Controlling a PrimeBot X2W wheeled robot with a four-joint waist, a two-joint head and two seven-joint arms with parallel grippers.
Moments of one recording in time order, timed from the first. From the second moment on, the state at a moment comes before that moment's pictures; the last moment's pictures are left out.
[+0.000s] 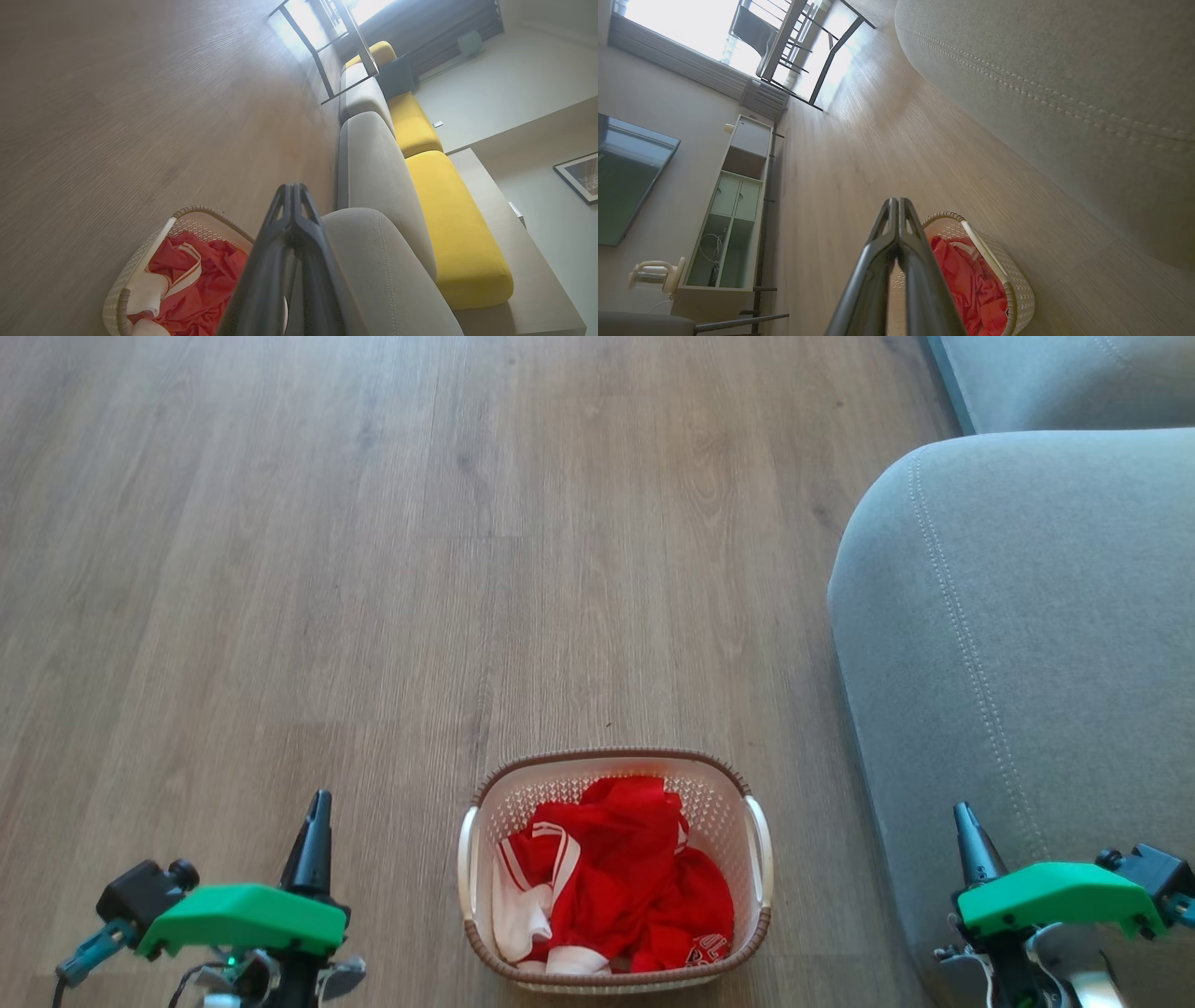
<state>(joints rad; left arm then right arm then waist) 0.02 0.06 -0.08 0.24 -1.05 -0.10 -0.08 -0.02 -0.04 -0.01 0.29 1.05 0.12 -0.06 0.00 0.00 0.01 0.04</state>
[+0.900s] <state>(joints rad) -0.01 0.06 -0.02 0.25 -1.33 -0.11 0.00 -0.04 -0.05 -0.06 0.29 1.33 0.12 0.01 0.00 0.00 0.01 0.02</state>
